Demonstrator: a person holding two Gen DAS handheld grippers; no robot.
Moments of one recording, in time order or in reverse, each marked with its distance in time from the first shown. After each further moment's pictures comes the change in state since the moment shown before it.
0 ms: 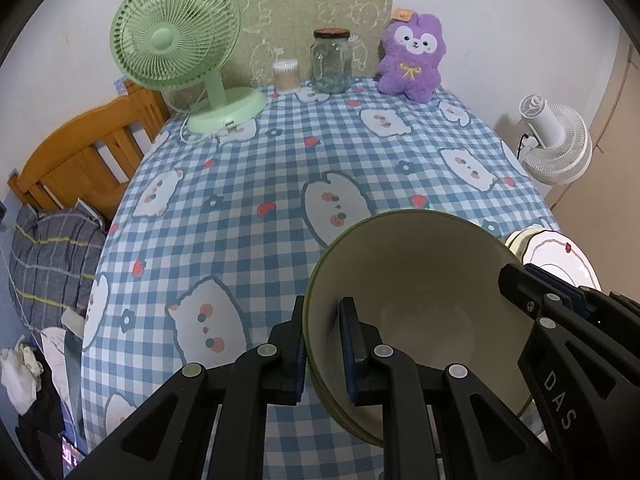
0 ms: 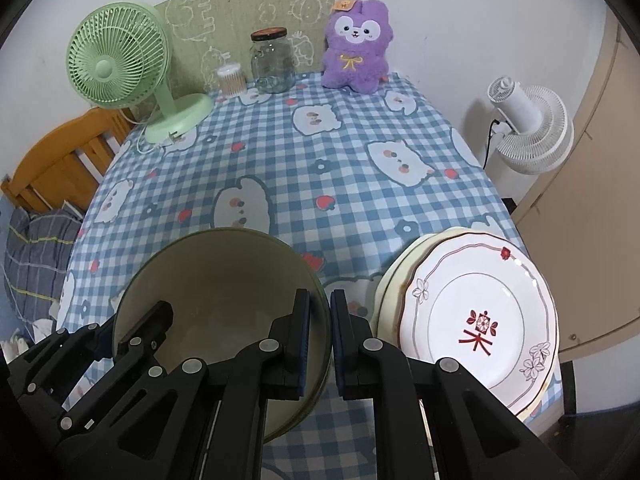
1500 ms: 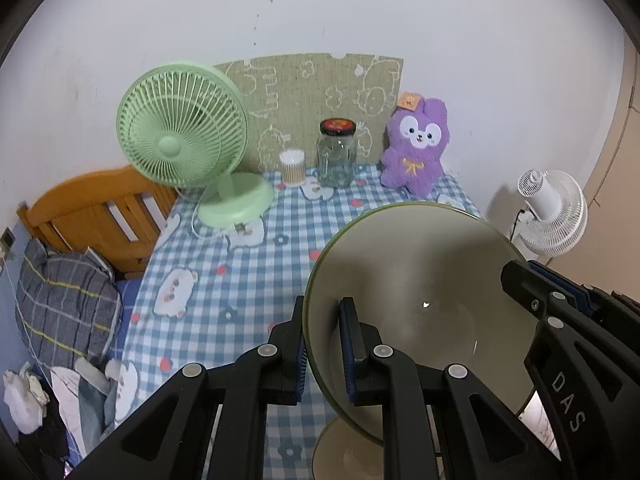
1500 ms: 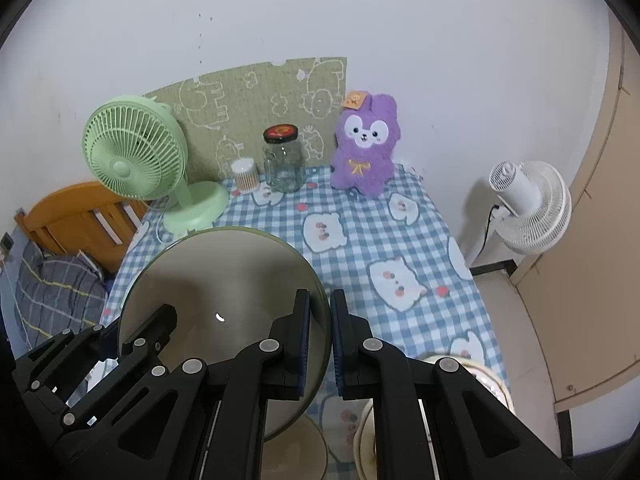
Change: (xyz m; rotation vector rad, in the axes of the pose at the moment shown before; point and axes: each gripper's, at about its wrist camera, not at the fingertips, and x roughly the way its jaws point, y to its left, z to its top) left arm -0.053 -0.001 0.106 -0.030 -0.159 0.003; right arm -0.066 -0.003 0.099 -0.021 -0.192 0.023
